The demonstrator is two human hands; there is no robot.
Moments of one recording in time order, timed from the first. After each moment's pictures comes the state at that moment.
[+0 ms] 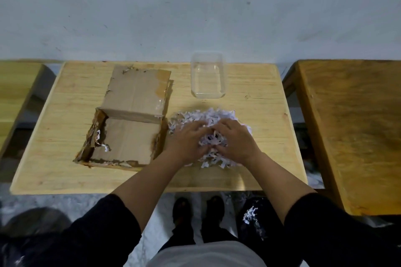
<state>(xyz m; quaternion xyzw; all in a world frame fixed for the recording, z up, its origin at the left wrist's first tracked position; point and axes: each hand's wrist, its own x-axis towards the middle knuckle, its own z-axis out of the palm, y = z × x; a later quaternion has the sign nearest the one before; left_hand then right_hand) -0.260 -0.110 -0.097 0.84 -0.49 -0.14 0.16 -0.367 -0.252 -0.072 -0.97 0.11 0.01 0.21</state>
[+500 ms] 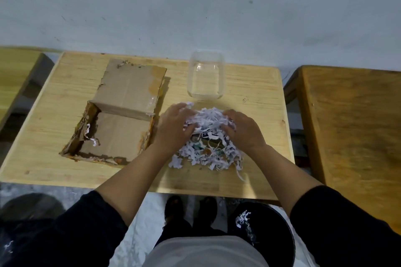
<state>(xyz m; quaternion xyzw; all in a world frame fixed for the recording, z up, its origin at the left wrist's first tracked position) -0.243 -0.127 -0.095 0.89 -0.35 -0.08 0.27 -0.355 -0.304 -0.068 -0.93 0.21 0.00 0.31</state>
